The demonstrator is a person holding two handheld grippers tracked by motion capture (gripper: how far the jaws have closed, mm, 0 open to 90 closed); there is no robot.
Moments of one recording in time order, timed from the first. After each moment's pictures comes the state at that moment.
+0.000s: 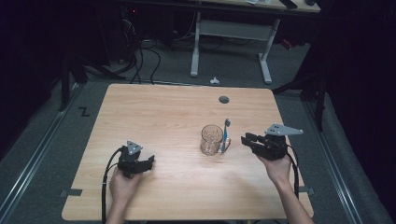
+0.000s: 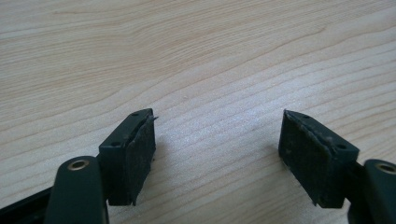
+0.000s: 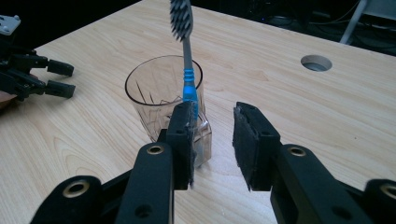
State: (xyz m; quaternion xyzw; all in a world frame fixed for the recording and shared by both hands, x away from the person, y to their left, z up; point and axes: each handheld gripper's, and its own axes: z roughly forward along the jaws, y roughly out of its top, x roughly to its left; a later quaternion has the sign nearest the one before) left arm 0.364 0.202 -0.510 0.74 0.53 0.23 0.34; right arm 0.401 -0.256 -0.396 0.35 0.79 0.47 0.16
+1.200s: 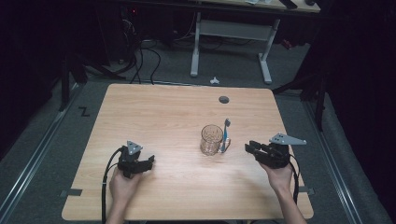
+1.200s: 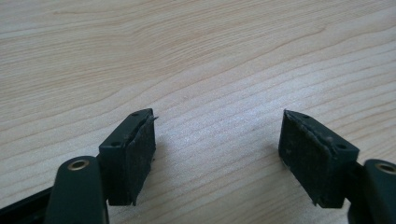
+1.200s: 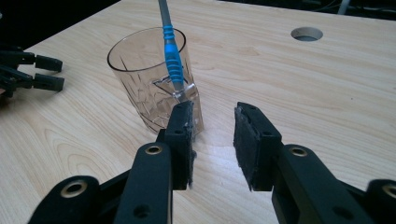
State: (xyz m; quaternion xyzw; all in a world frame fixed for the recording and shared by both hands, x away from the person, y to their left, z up) left arm 0.364 0.202 -0.510 0.74 0.53 0.23 0.34; right arm 0.389 -0.273 -0.426 0.39 0.77 0.48 0.15
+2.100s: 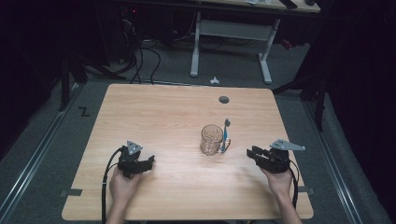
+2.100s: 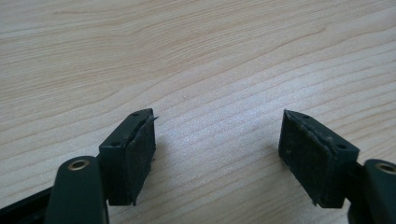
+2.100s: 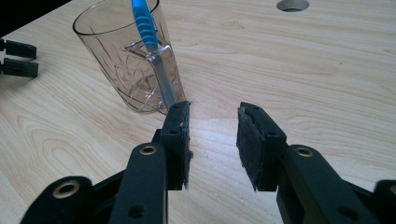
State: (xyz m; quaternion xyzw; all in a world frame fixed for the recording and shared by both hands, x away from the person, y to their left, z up) left arm 0.364 0.202 -0.510 0.74 0.53 0.23 0.34; right arm 0.386 -0.283 -0.452 0.42 0.77 0.46 0.15
